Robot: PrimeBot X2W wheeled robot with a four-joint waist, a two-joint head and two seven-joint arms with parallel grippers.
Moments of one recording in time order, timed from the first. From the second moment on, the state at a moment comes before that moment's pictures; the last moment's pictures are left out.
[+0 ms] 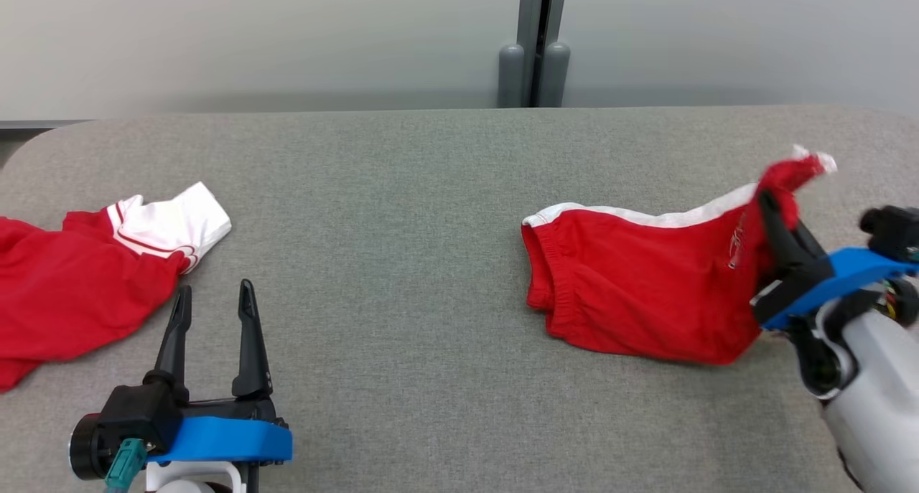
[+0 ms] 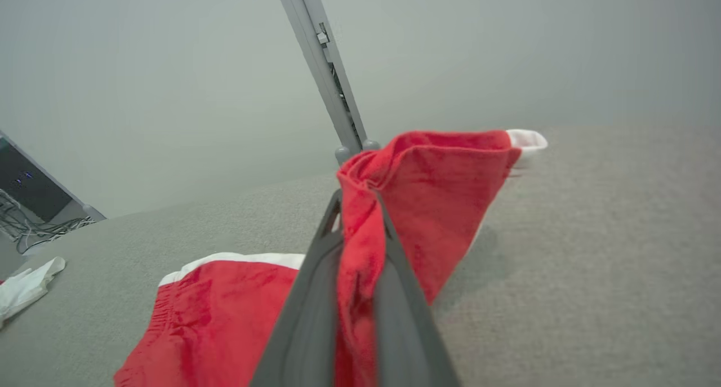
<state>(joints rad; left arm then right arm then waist) -0.06 0.05 0.01 0.15 -0.17 -0.09 -0.26 -0.61 -0.40 0.42 0.80 0.87 0.13 -0.26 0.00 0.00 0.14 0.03</state>
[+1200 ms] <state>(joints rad) -0.04 0.05 -0.02 0.15 -0.20 -0.07 -0.26 -0.44 -0.25 0.49 0.60 0.66 0.13 -0.26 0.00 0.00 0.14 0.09</state>
